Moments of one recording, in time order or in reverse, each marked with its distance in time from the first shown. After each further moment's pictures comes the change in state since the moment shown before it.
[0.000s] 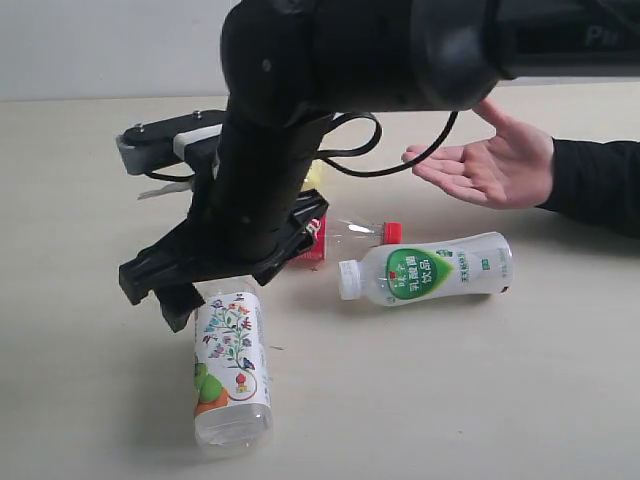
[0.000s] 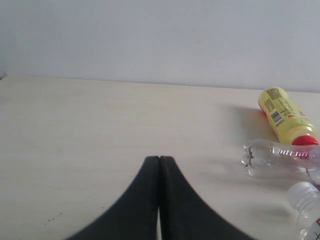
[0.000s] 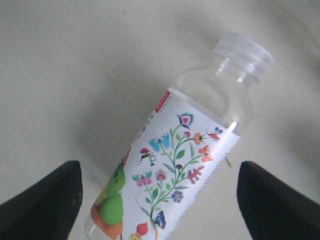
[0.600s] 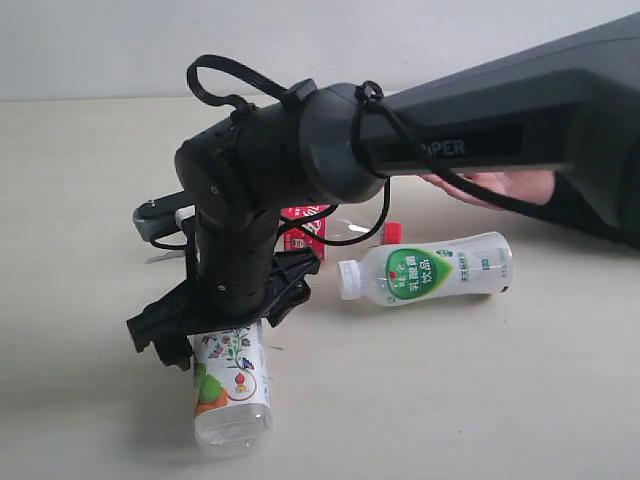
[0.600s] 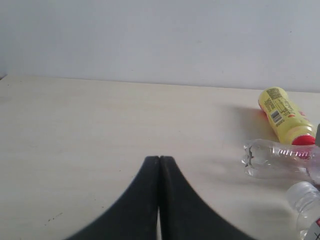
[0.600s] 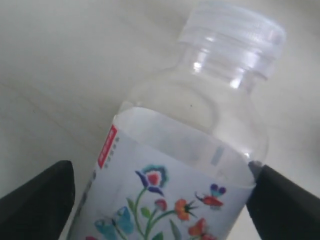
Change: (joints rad) left arm 0.000 0.000 0.000 0.000 0.000 0.002; right arm 0.054 0.193 -0.029 -0.158 -0.082 0.274
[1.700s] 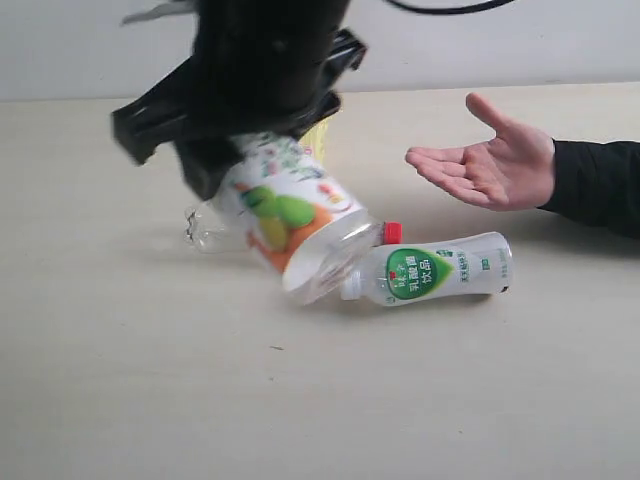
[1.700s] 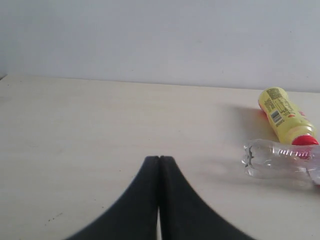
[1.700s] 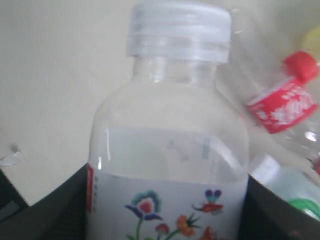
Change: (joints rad) left arm 0.000 0.000 0.000 0.000 0.000 0.000; right arm -0.068 -0.376 -0.174 -0.009 0.343 -0.259
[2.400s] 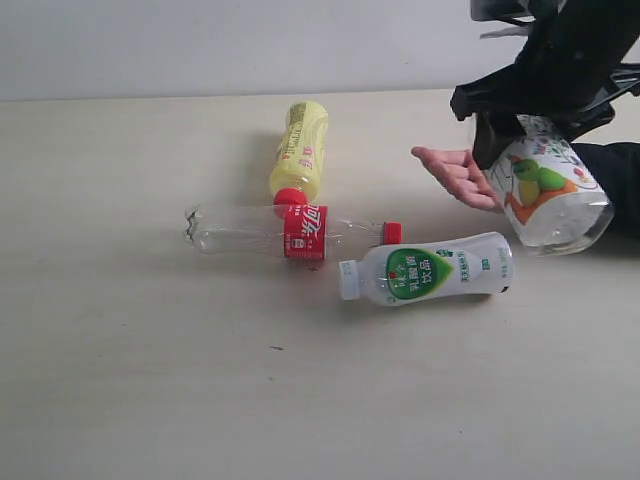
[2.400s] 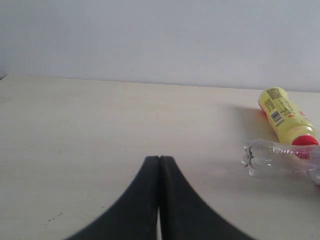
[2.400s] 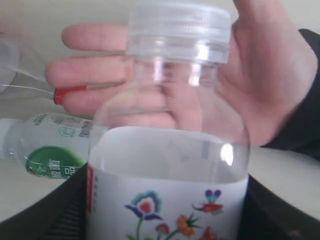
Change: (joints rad) left arm 0.000 0.000 0.000 0.000 0.000 0.000; right arm -0.620 -0.019 0.282 -0.009 -0.078 -0.095
